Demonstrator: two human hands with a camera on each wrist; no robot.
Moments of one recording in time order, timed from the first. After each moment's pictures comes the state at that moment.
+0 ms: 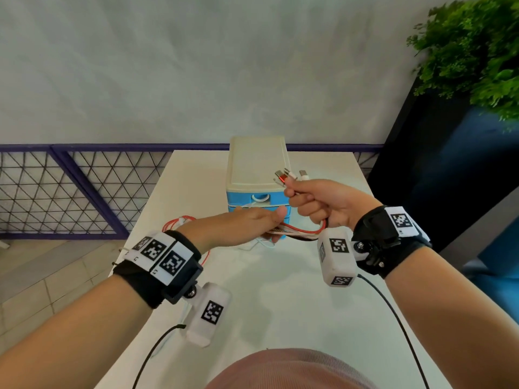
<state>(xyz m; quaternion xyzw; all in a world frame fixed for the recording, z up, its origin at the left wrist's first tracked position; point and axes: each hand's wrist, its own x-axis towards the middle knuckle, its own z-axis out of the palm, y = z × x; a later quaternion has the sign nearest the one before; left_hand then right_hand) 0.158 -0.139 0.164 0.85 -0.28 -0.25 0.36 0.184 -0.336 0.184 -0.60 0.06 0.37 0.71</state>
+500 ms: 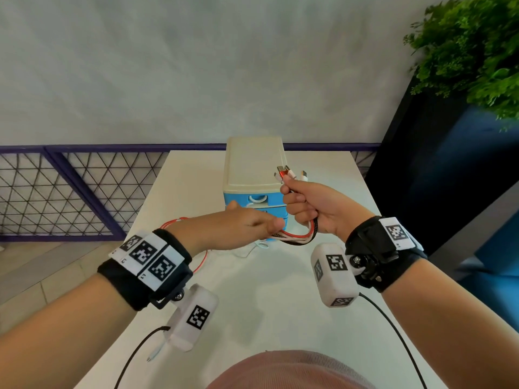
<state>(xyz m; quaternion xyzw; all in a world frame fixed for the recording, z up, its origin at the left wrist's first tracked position) 0.169 -0.130 0.155 0.88 -0.32 -0.22 0.26 0.179 -0.322 0.176 -0.53 0.09 0.30 0.79</state>
